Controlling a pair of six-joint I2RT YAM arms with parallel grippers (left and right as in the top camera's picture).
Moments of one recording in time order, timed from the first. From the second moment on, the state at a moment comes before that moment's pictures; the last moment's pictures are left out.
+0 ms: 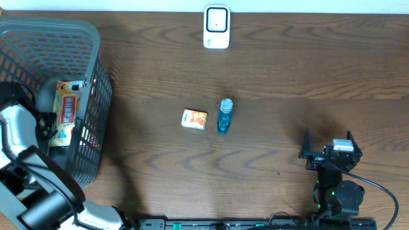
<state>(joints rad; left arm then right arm) 0.65 1.77 1.22 -0.88 -0.29 -0.90 -0.10 0.01 0.01 -0.07 0.02 -0.10</state>
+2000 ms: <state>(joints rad) 0.75 1.56 1.15 -1.00 -0.42 -0.98 -0.10 0.01 0.01 -0.07 0.02 -0.10</state>
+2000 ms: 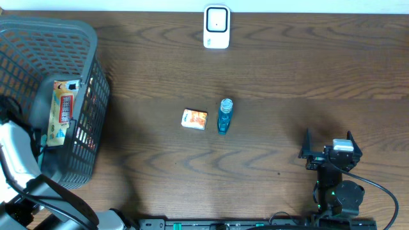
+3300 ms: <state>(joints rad) 0.84 1.57 0.84 -0.43 -0.50 -1.45 -0.10 0.01 0.01 -0.07 0.02 -0.10</state>
